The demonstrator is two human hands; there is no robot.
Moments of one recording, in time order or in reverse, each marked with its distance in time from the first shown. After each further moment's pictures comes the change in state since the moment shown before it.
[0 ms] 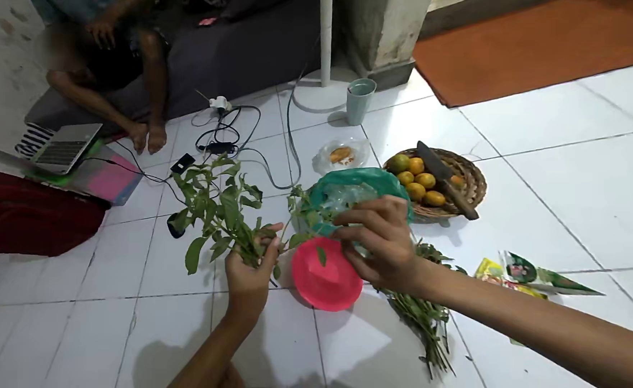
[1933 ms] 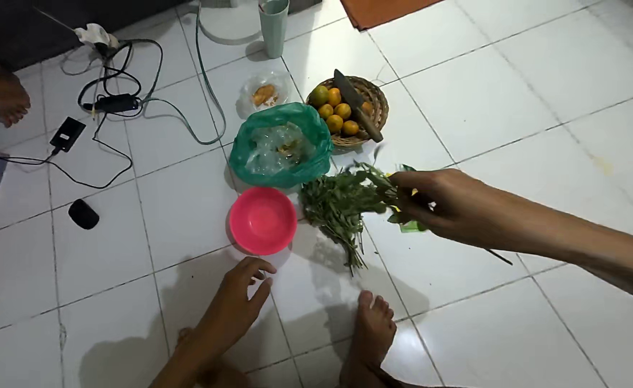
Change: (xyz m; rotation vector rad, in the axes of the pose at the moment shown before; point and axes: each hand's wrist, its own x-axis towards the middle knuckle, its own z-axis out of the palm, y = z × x) left_hand -0.067 -0.018 0.004 0.405 -1.013 -0.438; right_hand -0.038 -0.004 -0.170 0.000 -0.912 0.922
